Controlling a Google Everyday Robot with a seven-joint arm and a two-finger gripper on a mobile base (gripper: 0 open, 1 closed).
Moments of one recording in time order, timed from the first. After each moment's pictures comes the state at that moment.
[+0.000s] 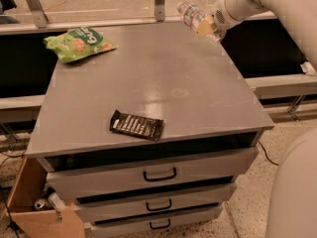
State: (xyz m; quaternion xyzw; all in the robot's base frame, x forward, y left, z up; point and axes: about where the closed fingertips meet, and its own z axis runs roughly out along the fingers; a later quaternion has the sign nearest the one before) arm 0.789 -0.162 0.936 -0.34 0.85 0.02 0.41
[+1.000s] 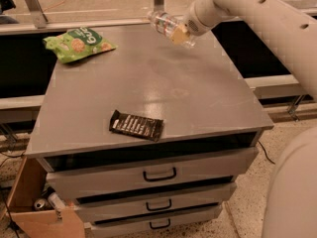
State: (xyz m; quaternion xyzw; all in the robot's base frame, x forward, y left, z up) arm 0.783 -0.081 0.924 -0.44 0.80 0.01 0.41
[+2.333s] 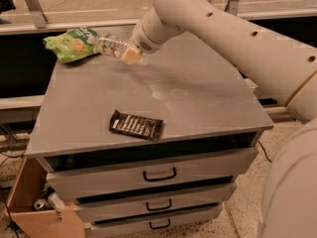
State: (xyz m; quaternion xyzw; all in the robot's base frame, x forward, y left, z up) arm 0.727 0.076 0.891 -0.59 0.70 0.05 0.40
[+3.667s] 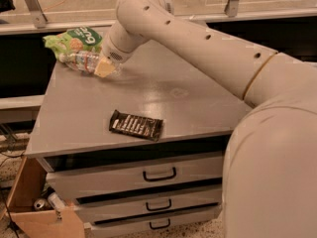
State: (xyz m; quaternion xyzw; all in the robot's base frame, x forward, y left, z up) arm 0.717 0.162 0.854 -0.64 0.67 0.08 0.37
